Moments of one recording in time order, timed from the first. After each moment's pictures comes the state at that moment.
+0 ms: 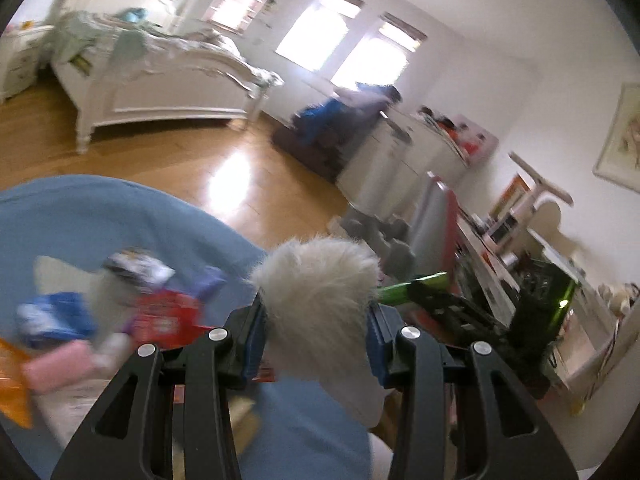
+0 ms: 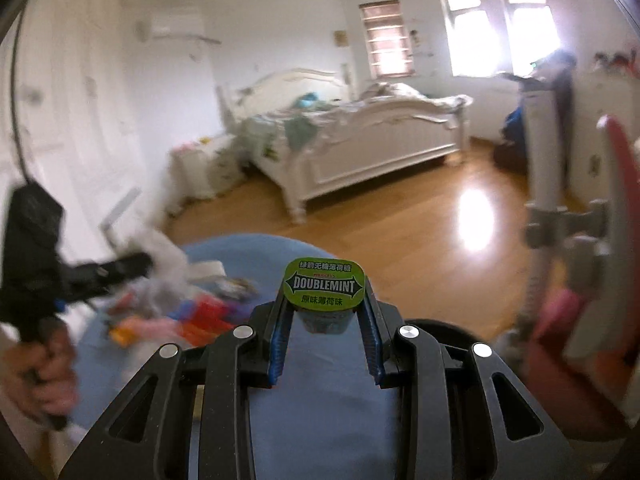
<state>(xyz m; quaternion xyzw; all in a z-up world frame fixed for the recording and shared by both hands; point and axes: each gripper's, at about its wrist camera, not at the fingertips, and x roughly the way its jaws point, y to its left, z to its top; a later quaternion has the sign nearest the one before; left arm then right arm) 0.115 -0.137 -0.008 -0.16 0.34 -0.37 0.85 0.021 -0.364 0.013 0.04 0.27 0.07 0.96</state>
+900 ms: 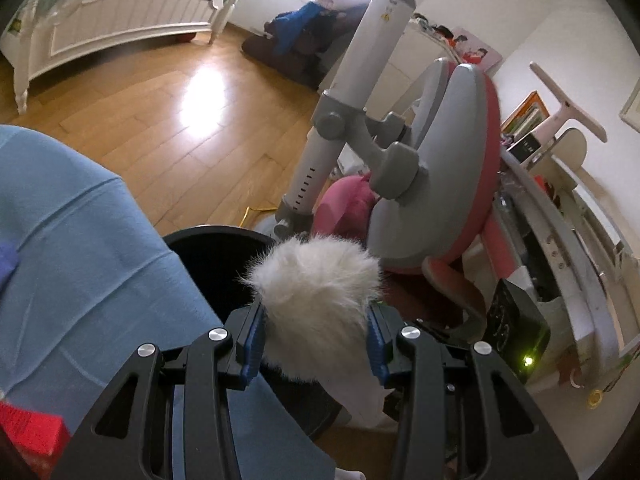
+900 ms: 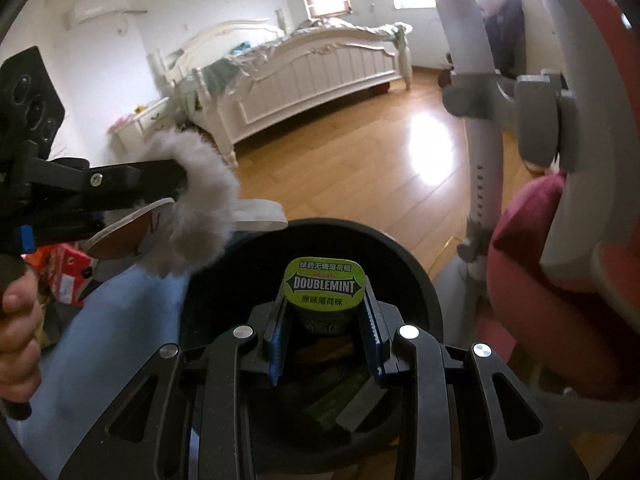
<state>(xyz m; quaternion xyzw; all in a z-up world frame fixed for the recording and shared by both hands) 0.178 -0.317 -0.100 -0.09 0.47 -0.41 0.77 0.063 -0.482 -0.148 0.12 0.38 0.02 0.92</state>
